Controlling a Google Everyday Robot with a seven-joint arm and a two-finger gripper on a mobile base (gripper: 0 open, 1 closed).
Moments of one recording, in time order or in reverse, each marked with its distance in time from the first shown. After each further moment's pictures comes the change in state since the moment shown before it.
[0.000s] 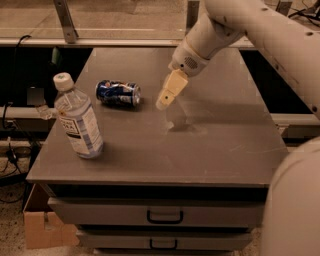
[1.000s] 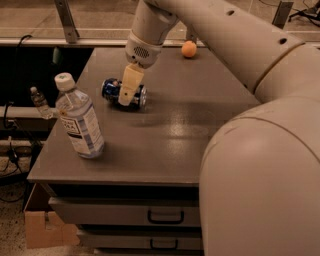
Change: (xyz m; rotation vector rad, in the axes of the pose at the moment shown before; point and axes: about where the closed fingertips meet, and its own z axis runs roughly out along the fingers) arm -0.081 0.024 0.039 -0.043 0.197 -0.074
